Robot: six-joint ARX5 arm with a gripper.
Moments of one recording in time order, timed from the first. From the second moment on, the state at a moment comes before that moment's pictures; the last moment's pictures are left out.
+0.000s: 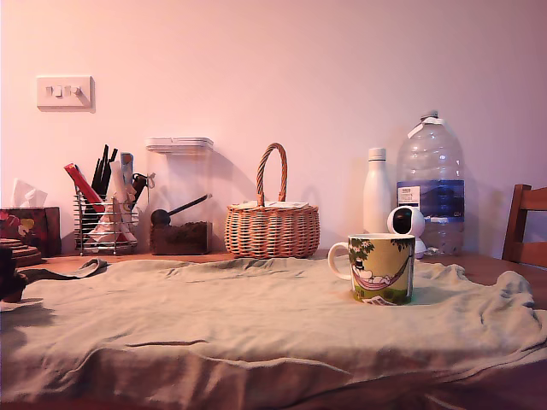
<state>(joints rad) 0.17 2.08 0.59 1.18 0.29 0.03</state>
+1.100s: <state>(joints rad) 0.17 2.13 0.72 1.06 0.35 0.06</state>
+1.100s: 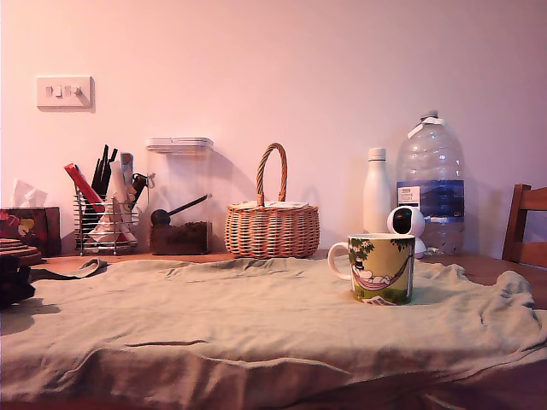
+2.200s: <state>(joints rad) 0.13 1.96 0.72 0.99 0.61 0.00</state>
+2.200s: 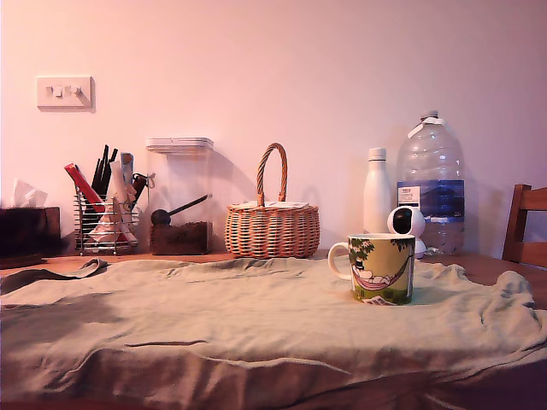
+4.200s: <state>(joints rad) -0.49 1.60 0.72 0.60 0.41 0.01</state>
